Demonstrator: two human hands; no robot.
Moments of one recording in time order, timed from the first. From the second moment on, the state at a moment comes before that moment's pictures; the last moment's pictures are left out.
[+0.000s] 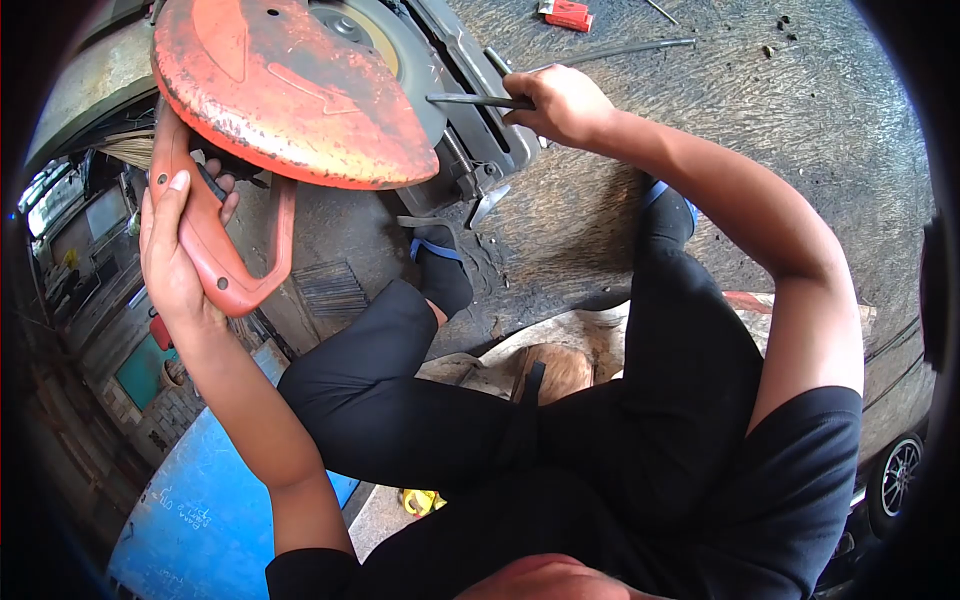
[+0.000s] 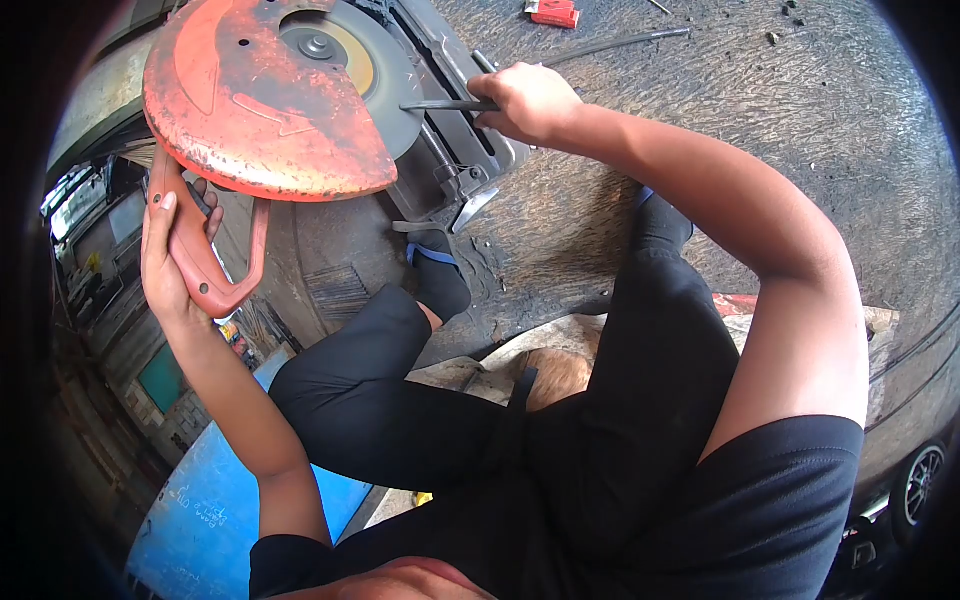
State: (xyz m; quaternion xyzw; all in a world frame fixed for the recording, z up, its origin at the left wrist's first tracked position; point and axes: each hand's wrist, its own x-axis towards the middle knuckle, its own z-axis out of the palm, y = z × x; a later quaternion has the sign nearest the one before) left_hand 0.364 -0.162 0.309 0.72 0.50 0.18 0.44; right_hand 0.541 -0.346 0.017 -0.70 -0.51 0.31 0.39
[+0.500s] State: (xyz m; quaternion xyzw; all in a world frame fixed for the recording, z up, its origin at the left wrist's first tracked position) left_hand 0.363 -0.160 0.310 0.75 0.49 0.14 0.42; right_hand 0.617 -0.326 0.012 -0.65 -0.52 0.40 0.38
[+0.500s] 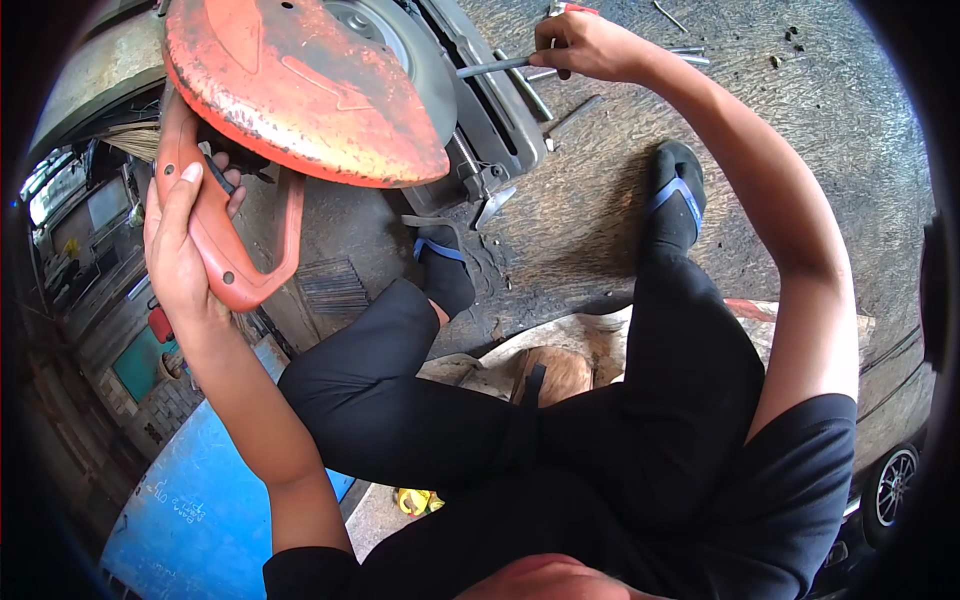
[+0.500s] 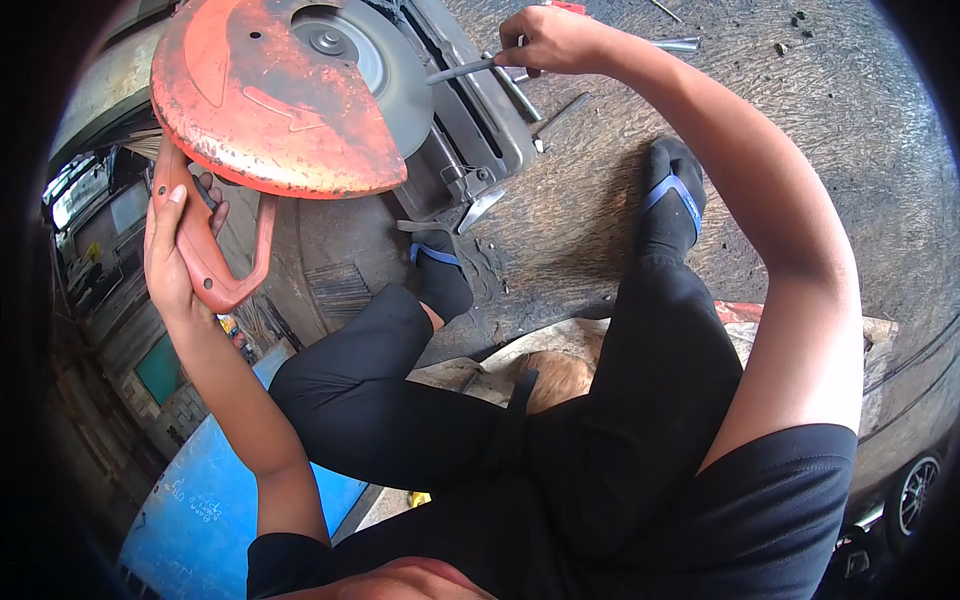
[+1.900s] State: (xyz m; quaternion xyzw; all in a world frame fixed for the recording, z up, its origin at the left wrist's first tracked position) left_hand 0.365 -0.164 0.308 0.72 0.51 0.18 0.43; right_hand 0.602 -0.298 0.080 -0.70 -0.62 0.24 0.25
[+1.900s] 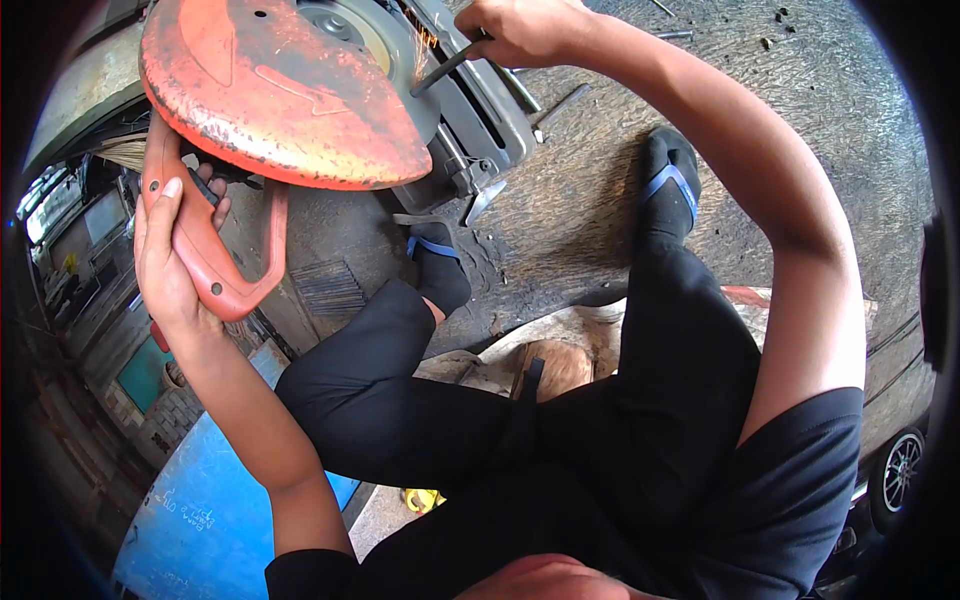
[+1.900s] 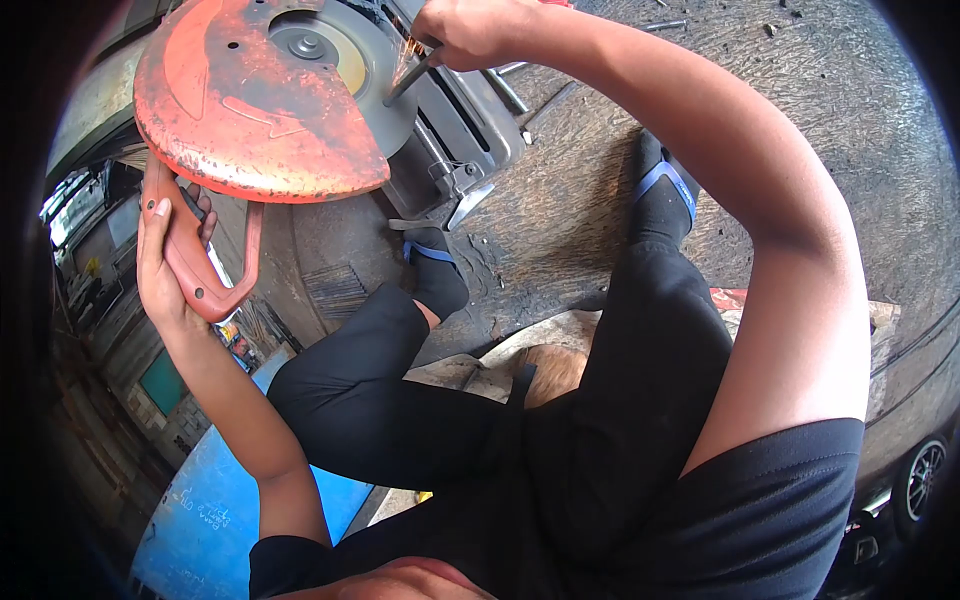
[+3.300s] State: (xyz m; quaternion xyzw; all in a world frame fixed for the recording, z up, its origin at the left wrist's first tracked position) left_hand 0.366 -0.166 0.307 0.73 0.51 0.19 0.42; right_hand 0.585 -0.313 0.069 -0.73 -0.60 0.17 0.30
